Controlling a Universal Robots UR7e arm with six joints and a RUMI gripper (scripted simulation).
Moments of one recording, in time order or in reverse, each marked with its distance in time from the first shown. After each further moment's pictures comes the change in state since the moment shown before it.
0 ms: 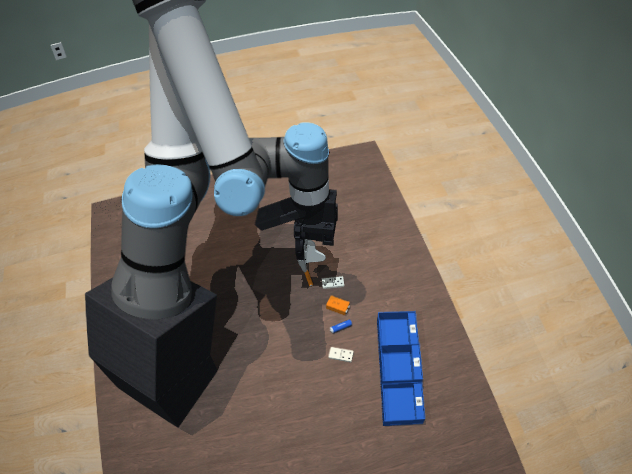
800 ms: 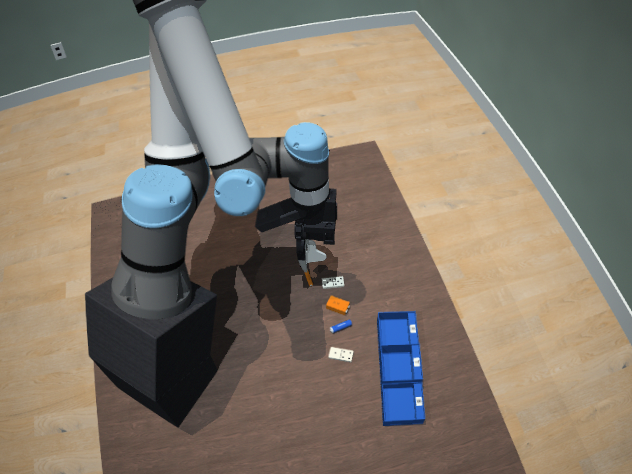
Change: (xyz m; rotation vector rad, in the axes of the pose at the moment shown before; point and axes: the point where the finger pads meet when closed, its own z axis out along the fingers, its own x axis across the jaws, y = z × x) arm 0.000 0.000 0.000 0.000 0.000 -0.048
